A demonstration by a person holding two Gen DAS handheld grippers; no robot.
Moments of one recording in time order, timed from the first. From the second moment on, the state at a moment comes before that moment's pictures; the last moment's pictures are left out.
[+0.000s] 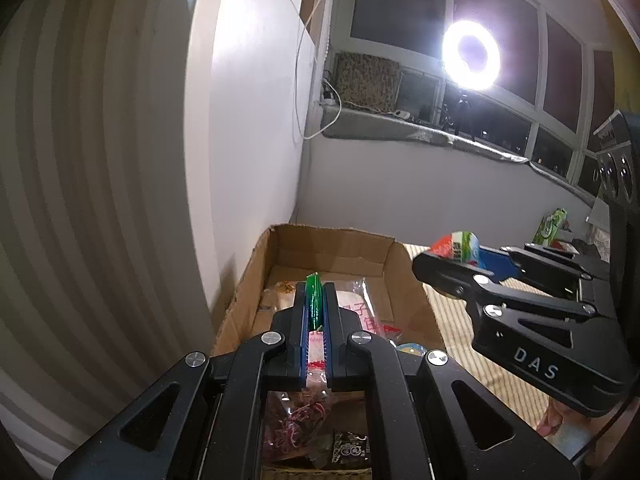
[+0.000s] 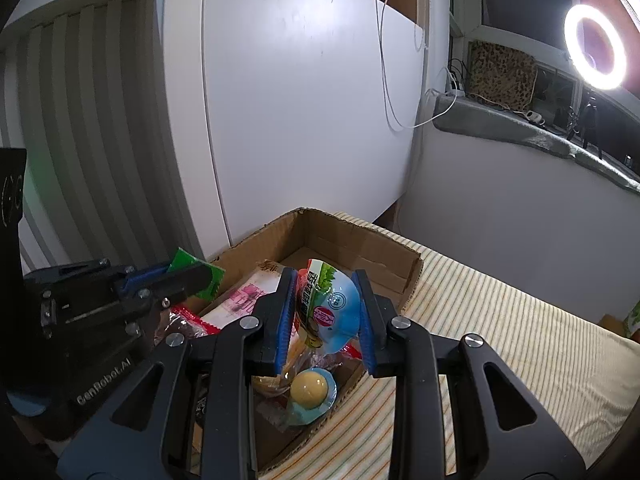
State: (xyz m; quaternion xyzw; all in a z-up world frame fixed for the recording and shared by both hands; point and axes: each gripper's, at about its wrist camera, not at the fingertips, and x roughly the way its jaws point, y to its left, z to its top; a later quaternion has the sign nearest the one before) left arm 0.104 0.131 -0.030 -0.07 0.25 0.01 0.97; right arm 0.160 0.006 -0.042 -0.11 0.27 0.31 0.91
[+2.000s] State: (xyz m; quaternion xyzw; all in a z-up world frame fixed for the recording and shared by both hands) left arm 0.027 -0.031 0.016 0.03 0.20 -0.03 0.98; right arm -0.006 -0.242 0.022 0.00 0.15 -0.01 0.99
